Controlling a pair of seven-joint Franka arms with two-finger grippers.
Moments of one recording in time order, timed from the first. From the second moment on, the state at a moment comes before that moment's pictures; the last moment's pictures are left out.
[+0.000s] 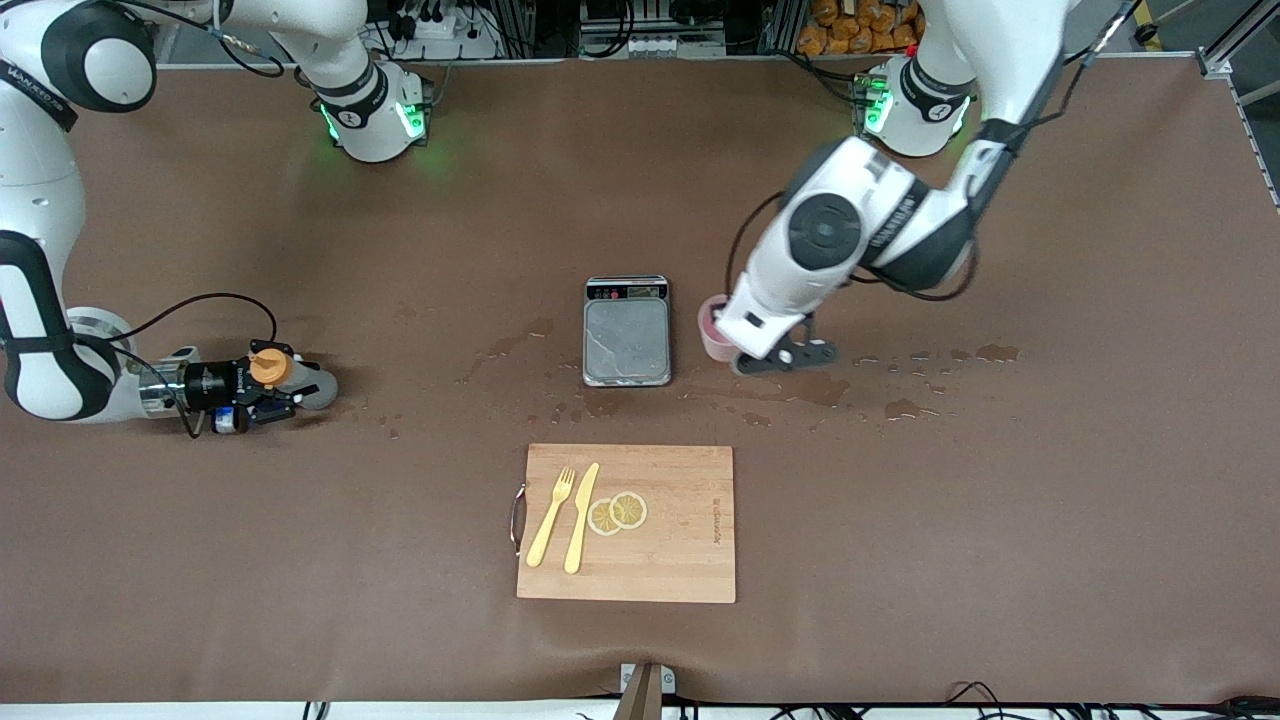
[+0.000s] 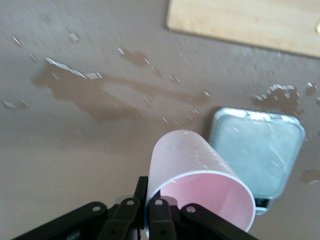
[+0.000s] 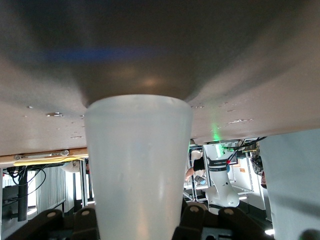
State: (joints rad) left arm -0.29 0.42 -0.43 -1.72 0.02 2.01 -0.85; right arm -0.54 0.89 0.11 -1.61 0.84 1.49 0.64
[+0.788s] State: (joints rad) left arm -0.45 0.65 -0.43 -1.58 0.02 2.10 -1.05; right arm -0.34 0.75 0.11 -1.48 0.66 1.49 1.02
